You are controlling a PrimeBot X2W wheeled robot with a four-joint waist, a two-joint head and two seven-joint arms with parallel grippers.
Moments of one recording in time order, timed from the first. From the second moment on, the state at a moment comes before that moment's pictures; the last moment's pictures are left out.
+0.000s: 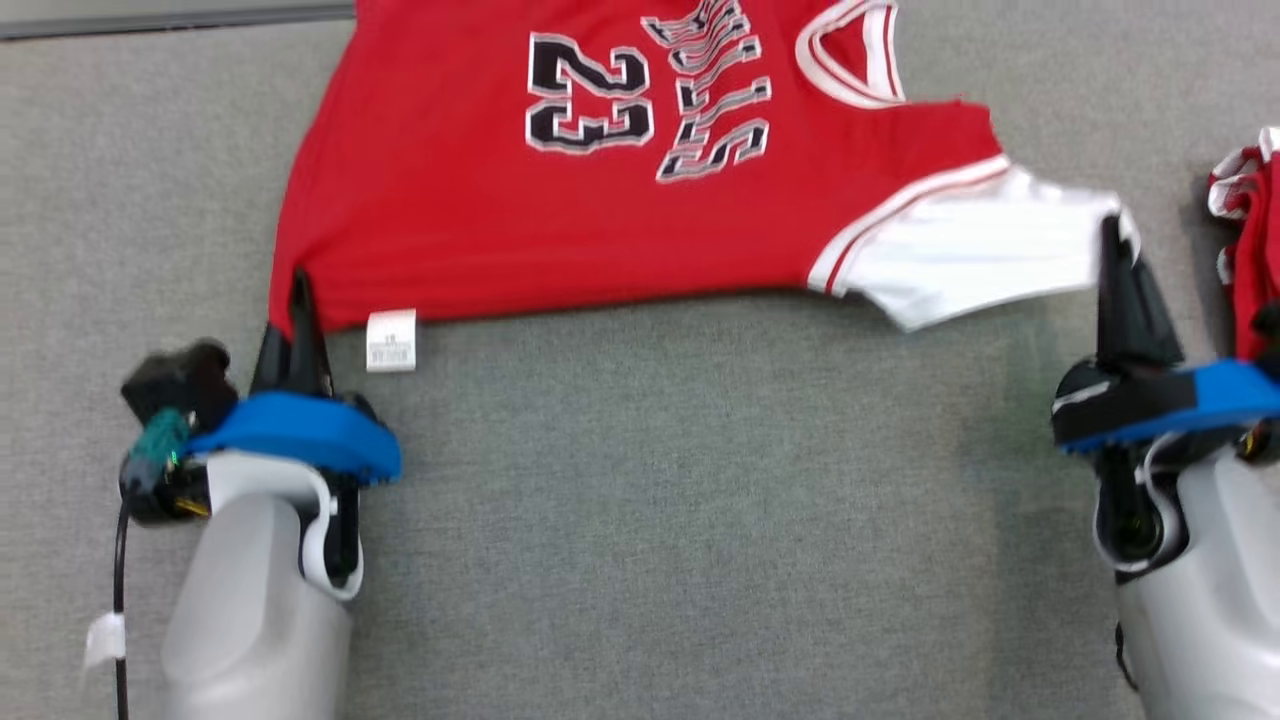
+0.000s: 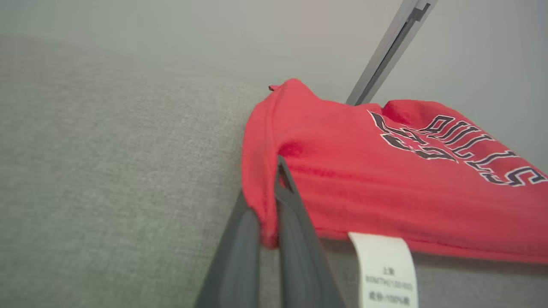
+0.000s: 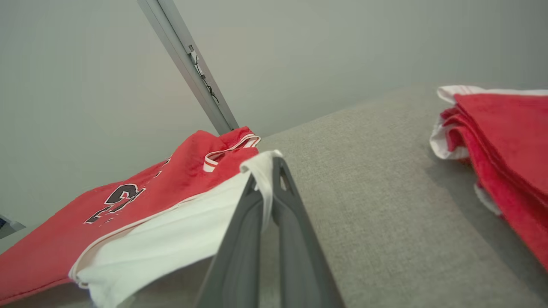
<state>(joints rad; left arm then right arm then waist) -0.55 0.05 0.05 0.69 -0.28 -0.10 -0.26 -0.53 -0.18 -0.01 0.52 0.56 0.13 -0.26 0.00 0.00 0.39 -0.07</state>
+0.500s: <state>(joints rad) -0.30 0.05 0.01 0.66 -0.39 -0.09 -0.26 -0.26 -0.15 0.02 0.54 0.60 0.13 -0.26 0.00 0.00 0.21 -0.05</state>
